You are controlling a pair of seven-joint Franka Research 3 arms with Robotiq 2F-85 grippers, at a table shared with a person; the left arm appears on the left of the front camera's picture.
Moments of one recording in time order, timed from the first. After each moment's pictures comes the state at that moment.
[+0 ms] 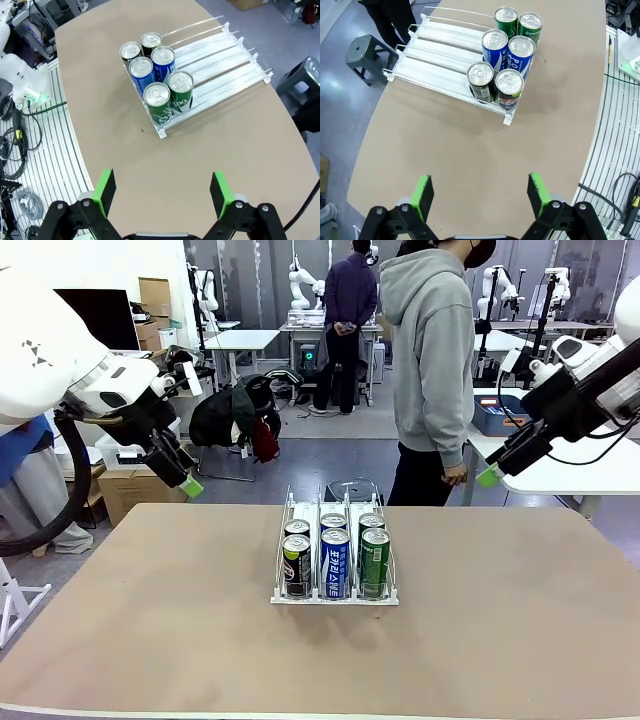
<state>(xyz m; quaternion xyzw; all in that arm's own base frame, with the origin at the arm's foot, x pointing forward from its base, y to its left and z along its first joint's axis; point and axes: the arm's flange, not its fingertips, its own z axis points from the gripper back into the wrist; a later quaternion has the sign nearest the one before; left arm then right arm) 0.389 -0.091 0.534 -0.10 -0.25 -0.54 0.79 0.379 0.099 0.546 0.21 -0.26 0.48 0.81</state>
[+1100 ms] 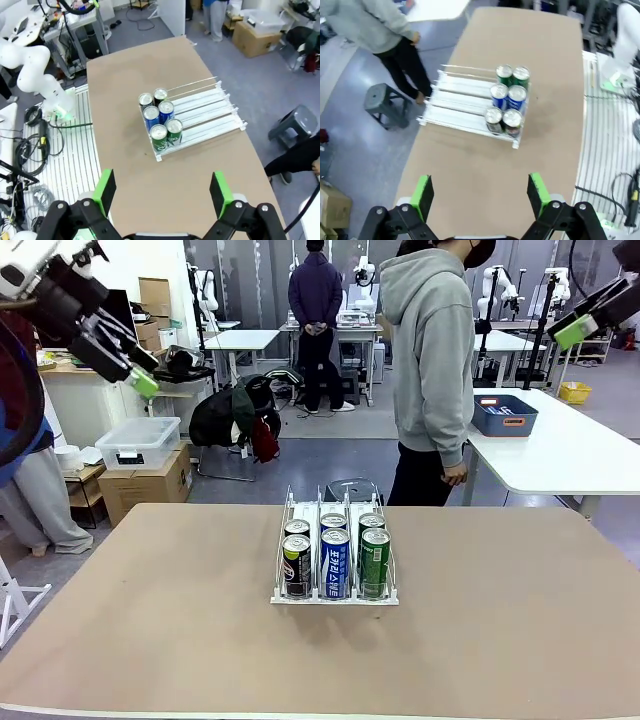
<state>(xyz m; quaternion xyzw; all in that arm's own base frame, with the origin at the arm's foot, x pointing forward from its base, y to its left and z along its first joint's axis) 0.382 -0.032 0.677 -0.13 -0.35 -0.57 0.73 0.390 0.020 0.719 0.26 -0.33 0.52 0.75</state>
